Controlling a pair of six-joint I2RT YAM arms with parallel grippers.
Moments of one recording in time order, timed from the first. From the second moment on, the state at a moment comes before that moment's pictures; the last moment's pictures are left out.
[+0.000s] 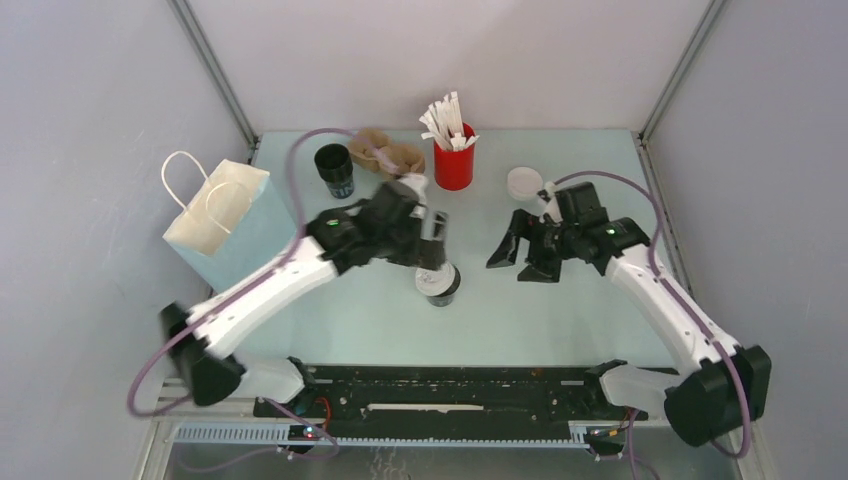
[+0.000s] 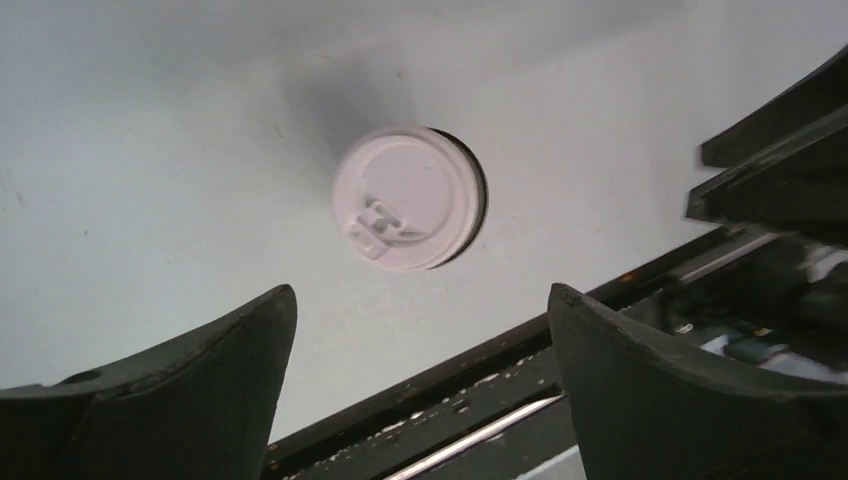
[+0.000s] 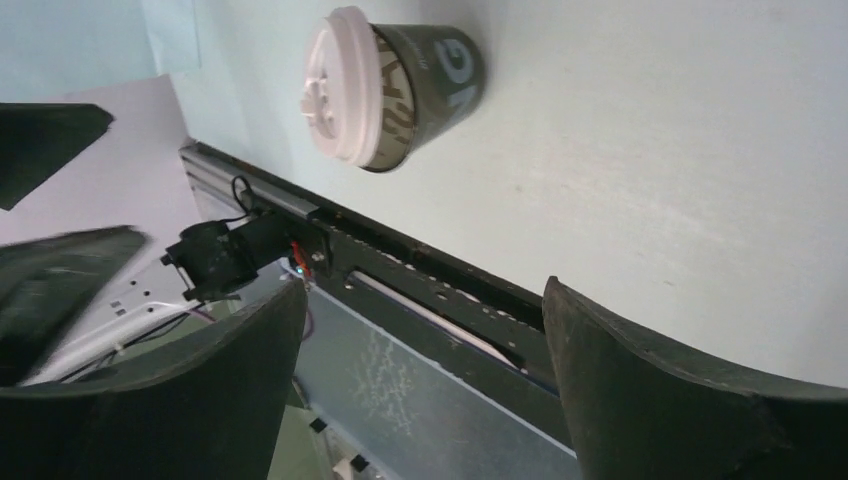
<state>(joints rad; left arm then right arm) -0.89 1.42 1.42 -0.90 -0.18 -0.51 0.33 1.16 1.06 -0.84 -0.47 0.63</state>
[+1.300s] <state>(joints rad) -0.46 1.38 0.76 -0.17 0.46 -0.89 0.66 1.67 1.27 -0.72 -0.33 0.75</state>
